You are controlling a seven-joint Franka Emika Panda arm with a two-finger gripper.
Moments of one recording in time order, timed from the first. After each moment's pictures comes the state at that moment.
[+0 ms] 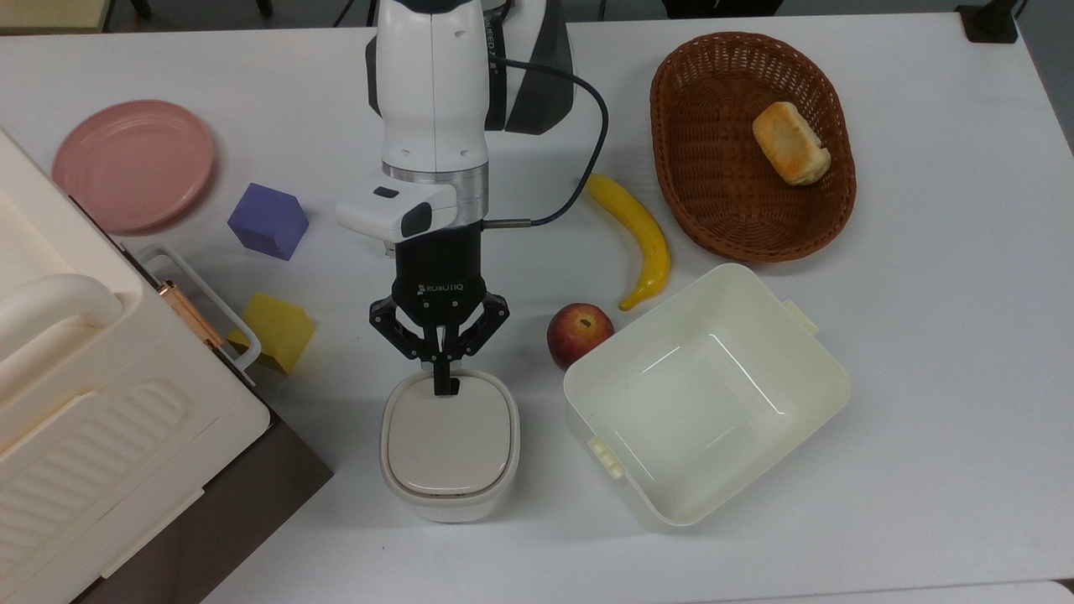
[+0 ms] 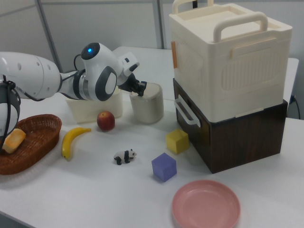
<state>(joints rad) -0.01 0.48 0.03 -1.66 -0.13 2.83 -0.05</state>
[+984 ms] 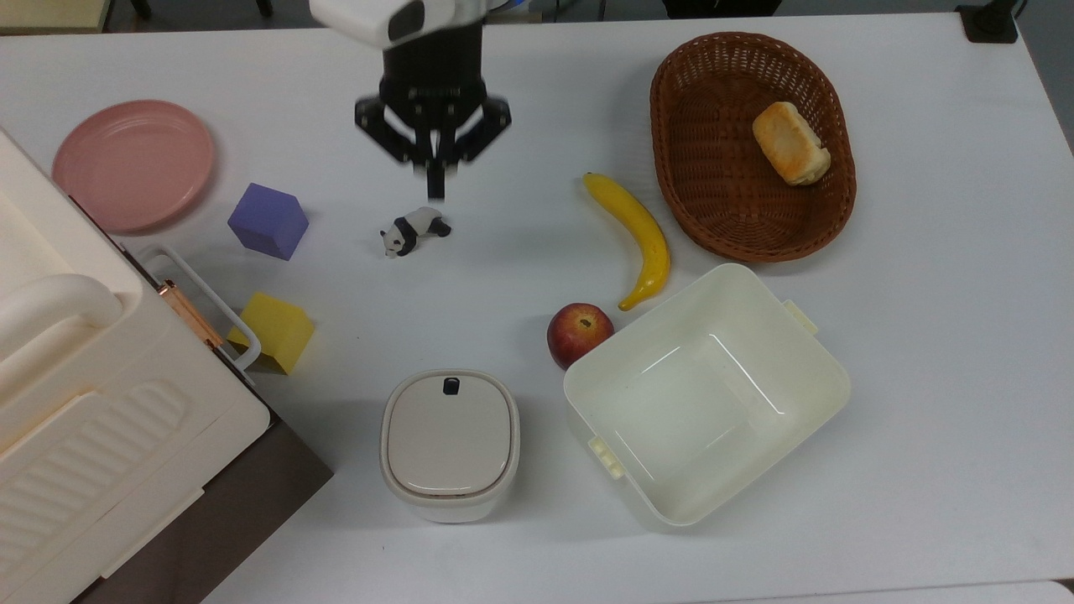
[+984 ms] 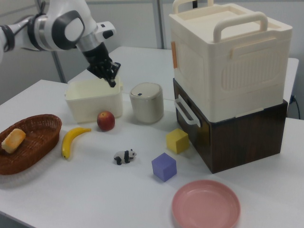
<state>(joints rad) -0.01 0.11 0.05 -1.67 -0.10 2.08 -0.05</state>
